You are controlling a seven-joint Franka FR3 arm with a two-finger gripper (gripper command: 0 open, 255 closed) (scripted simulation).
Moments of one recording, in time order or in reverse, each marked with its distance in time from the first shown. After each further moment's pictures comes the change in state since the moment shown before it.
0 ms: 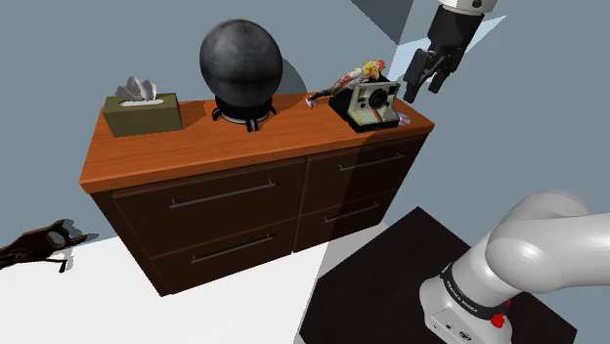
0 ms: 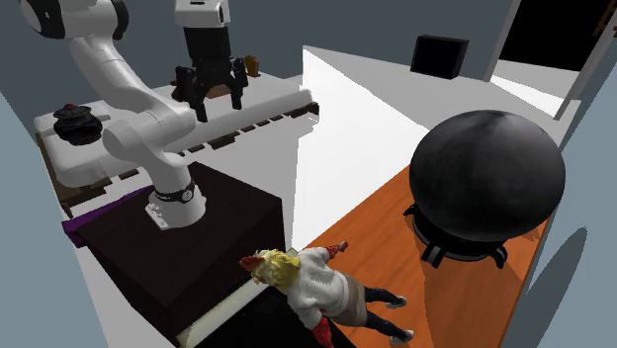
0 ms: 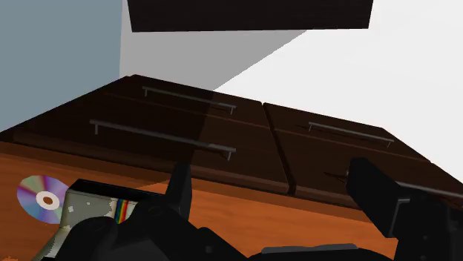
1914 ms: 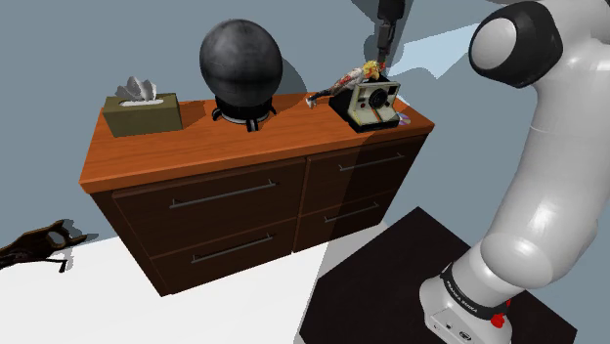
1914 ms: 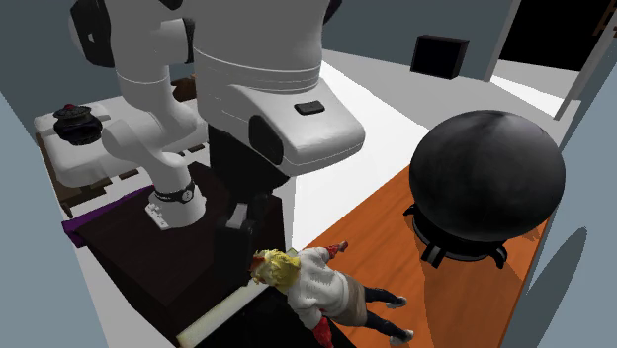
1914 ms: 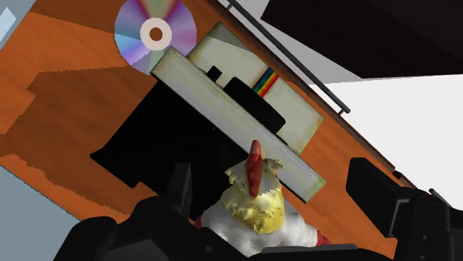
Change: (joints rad) arm -0.085 1.151 -0.314 1.158 0.018 -0.169 -0.889
